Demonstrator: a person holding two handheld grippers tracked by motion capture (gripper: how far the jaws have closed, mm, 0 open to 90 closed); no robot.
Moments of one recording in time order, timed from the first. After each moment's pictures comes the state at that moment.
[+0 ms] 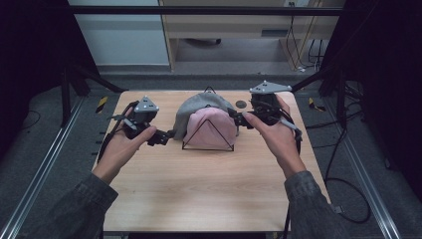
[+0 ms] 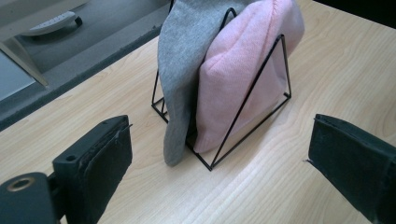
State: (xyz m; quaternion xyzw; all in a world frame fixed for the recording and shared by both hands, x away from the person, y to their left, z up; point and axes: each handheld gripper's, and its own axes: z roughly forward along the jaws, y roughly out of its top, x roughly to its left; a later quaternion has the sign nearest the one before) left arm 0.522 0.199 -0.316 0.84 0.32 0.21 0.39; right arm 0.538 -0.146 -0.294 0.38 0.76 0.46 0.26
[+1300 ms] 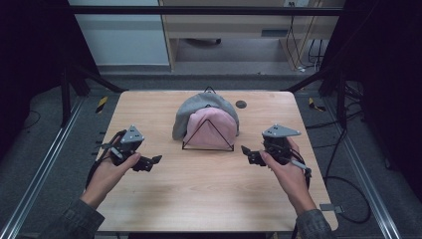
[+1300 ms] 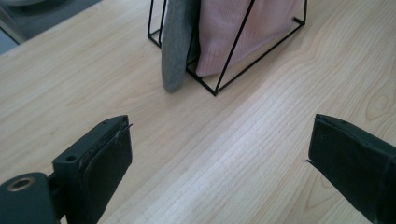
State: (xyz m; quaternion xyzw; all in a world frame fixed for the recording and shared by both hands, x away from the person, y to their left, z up) left arm 0.494 0.245 -0.393 0.85 0.33 0.19 0.36; right arm 0.489 -0.187 -0.392 0.40 0.77 0.43 0.23
